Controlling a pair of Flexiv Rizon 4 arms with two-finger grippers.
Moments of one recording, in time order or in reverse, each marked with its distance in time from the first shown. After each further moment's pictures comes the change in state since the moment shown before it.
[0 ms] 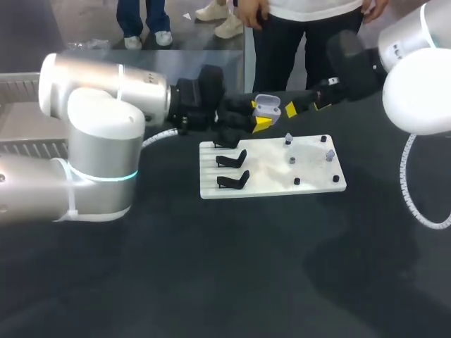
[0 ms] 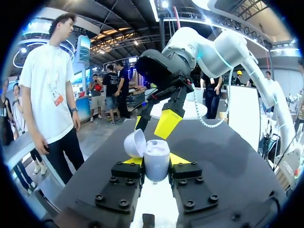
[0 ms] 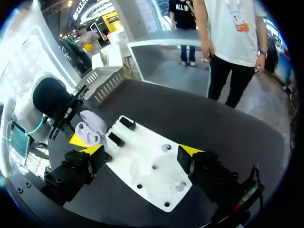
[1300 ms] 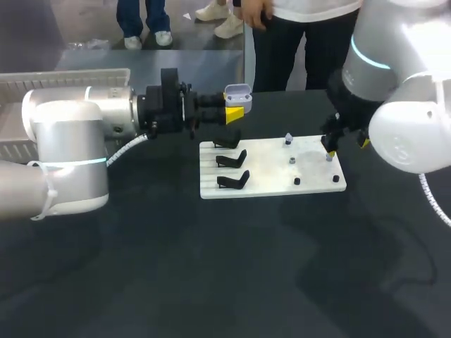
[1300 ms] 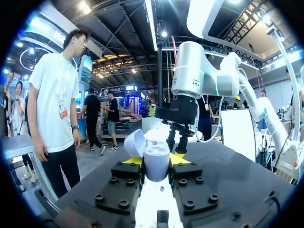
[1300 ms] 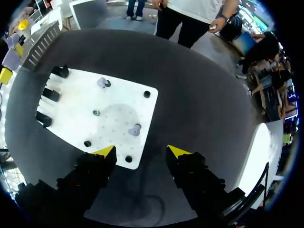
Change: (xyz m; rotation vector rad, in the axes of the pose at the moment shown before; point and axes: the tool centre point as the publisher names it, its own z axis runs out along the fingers) left arm 0.003 0.025 -0.039 0.054 -0.277 -0.010; right arm 0.098 -0.053 -0.005 0.498 0.418 0.196
